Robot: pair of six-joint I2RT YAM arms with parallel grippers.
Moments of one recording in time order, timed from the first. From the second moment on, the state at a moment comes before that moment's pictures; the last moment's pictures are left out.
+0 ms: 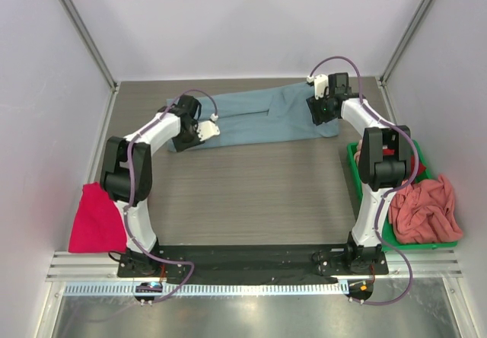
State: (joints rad) left arm -0.27 1.92 1.40 -0.76 -0.08 0.96; right arm 0.07 2.02 1.56 -0.43 -0.13 -0.37
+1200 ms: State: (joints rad) left arm -0.26 1.97 1.41 -0.88 -0.08 0.96; right arm 0.07 2.15 1.69 -0.43 -0.11 -0.37
